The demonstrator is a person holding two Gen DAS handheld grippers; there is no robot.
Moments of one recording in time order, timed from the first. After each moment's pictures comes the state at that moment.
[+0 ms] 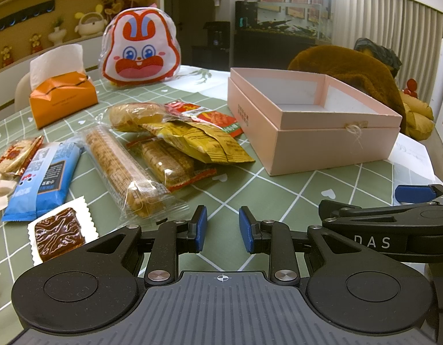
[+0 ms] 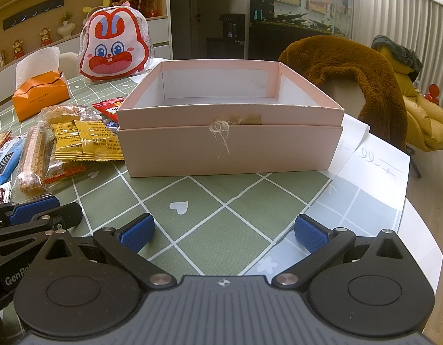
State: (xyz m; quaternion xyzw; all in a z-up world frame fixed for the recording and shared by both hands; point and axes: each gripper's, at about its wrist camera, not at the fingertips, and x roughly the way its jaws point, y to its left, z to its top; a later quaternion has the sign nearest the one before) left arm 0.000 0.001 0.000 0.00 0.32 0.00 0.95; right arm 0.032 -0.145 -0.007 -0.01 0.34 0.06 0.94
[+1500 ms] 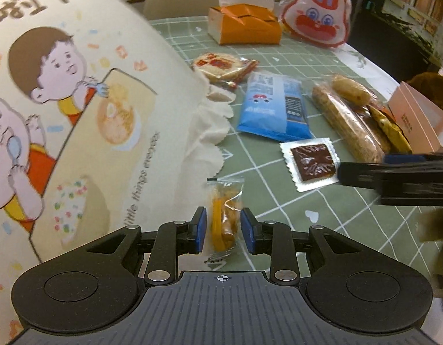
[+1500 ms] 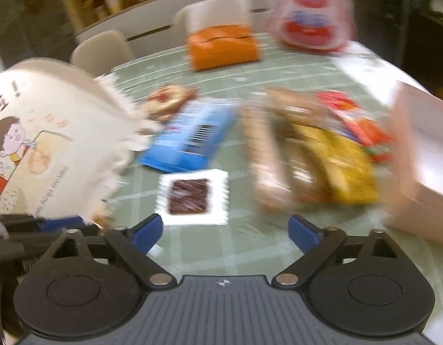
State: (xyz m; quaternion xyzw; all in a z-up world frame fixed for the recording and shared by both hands) left arm -0.104 0.188 0.047 -0.14 0.43 0.19 0.87; right arm 0.035 0.043 0.050 -0.09 0.42 0.37 0.82
